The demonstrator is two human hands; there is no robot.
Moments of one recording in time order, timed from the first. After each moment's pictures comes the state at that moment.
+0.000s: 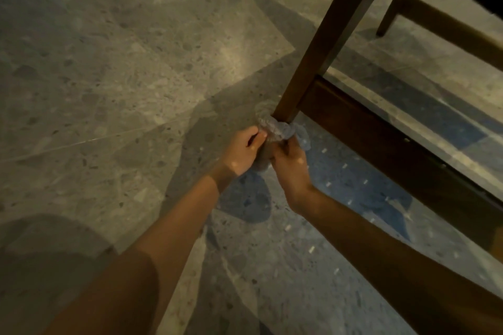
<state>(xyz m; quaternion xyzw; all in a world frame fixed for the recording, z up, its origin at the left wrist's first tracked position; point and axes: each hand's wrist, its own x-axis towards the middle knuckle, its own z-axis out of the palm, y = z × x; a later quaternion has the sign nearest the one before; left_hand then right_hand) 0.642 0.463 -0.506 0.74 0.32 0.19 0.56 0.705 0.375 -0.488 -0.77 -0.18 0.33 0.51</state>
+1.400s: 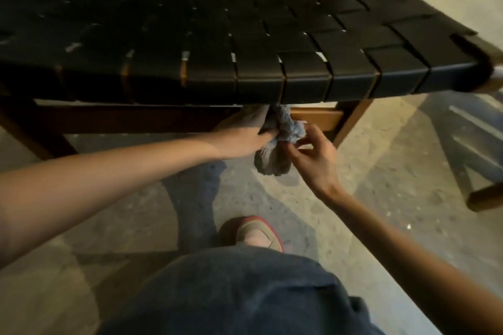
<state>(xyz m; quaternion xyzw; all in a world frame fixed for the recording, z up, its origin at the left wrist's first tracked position) 0.786 0.149 -0.353 0.92 -0.10 -0.15 0.36 0.751 -0.027 -0.369 -0.86 -0.04 0.01 0.51</state>
